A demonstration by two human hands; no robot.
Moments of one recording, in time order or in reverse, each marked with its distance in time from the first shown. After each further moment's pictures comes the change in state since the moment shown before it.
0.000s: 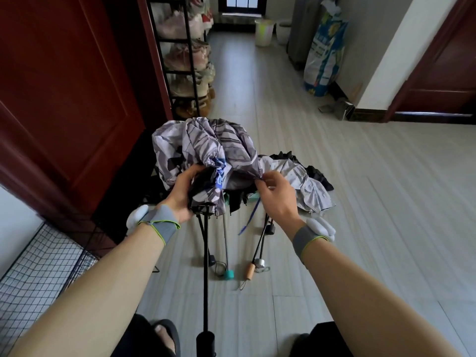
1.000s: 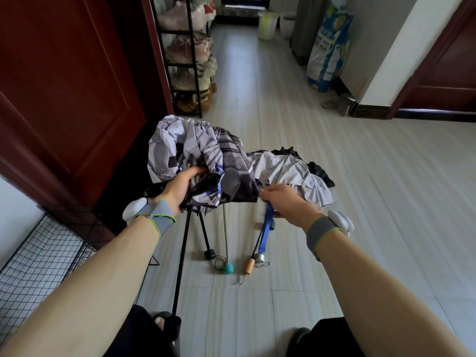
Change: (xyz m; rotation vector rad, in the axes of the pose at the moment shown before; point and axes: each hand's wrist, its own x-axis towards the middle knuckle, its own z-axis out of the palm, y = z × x) left_hand 0.057 -0.018 -0.073 0.351 0.192 -0.057; right_hand 0.006 0.006 -0.015 0.032 -0.385 0.349
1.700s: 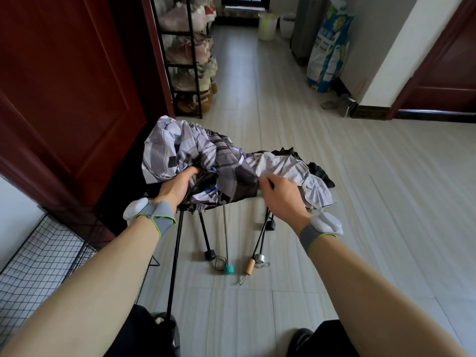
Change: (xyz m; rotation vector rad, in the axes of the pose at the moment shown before) left_hand -0.034 0.020 0.012 0.220 0.313 -0.021; right_hand -0.006 -0.001 0.007 -0.471 0.353 -0.447
